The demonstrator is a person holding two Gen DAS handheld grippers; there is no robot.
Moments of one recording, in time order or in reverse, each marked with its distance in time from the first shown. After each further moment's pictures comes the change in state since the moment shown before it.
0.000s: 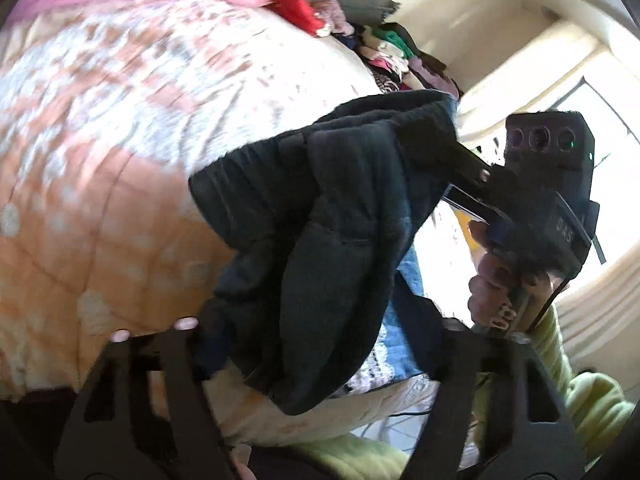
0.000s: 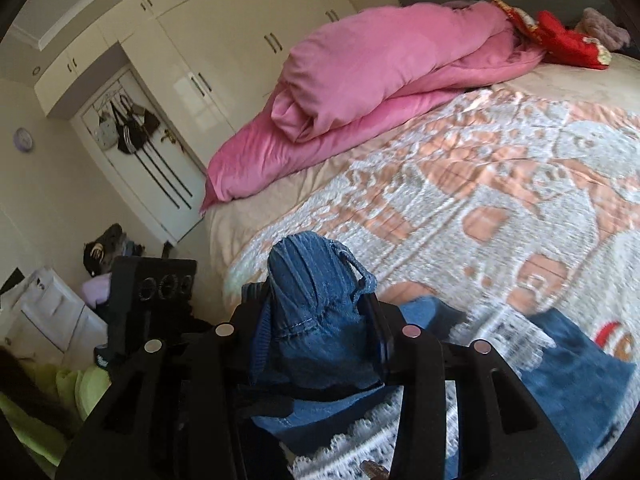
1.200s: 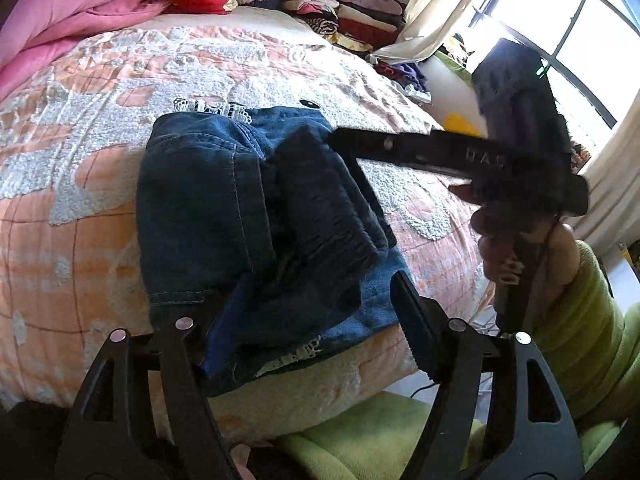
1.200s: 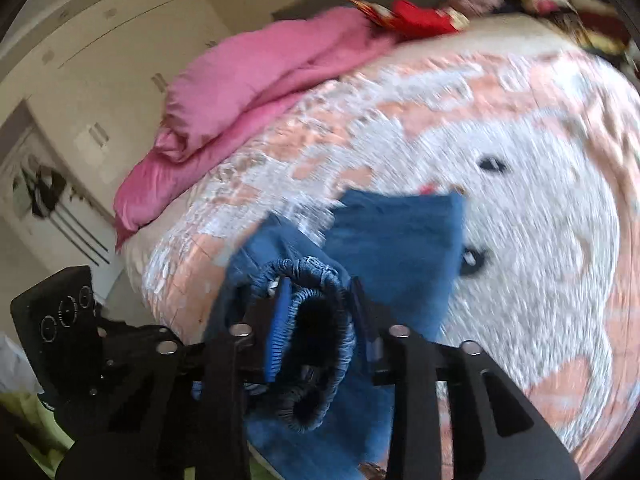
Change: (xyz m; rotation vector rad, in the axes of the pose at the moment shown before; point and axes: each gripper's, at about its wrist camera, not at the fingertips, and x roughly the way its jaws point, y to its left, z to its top) left arm 0.058 -0.086 -0.052 0.377 0.145 0.053; right arm -0.094 -0.056 -0.099 0.279 -0.082 -0.344
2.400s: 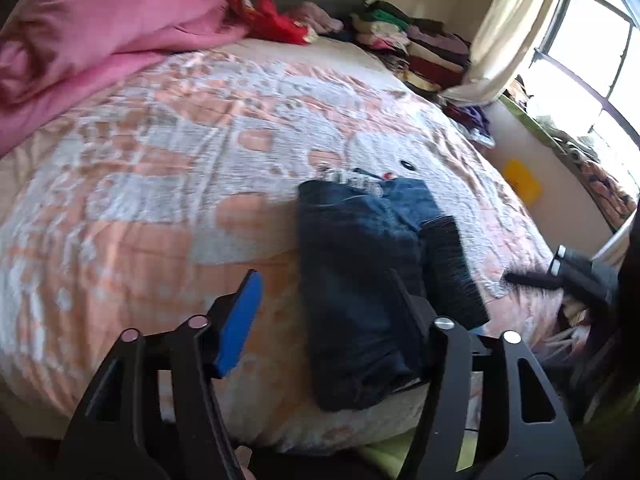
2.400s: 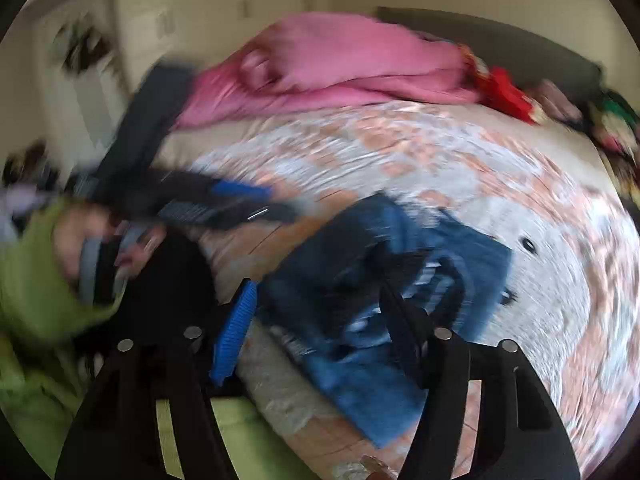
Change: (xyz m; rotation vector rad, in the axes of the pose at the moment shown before) left arm -0.050 0.061 0.036 -0.109 -0.092 0.198; right arm -0.026 0.131 -0.054 -0.570 0.061 -0.073
